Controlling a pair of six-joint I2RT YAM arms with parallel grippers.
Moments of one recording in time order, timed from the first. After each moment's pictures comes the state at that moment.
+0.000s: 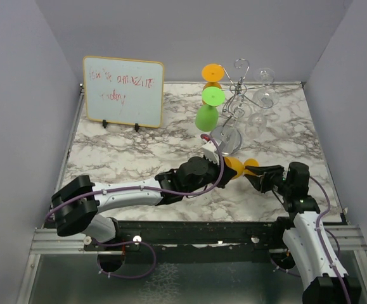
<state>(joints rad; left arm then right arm) -1.19 1.44 0.88 0.38 -0.14 -0.62 -0.04 0.58 0.24 -0.28 -0.50 1.59</state>
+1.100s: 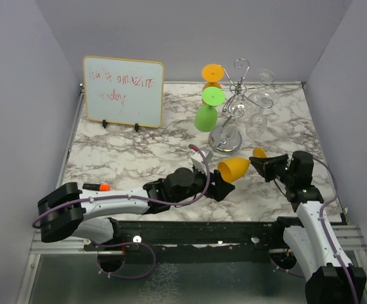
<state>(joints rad) -1.22 1.35 0.71 0.45 -0.13 -0.63 -0.05 0.68 0.35 -0.23 -0.42 1.44</state>
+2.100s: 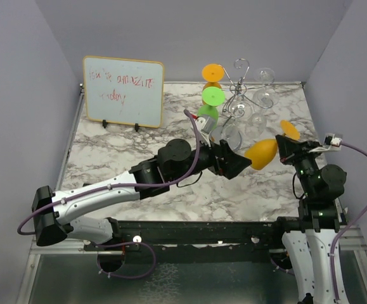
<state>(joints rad) -1.19 1.24 1.10 0.13 -0.09 -0.68 -0.05 0.39 0.59 -0.11 -0.20 0.51</state>
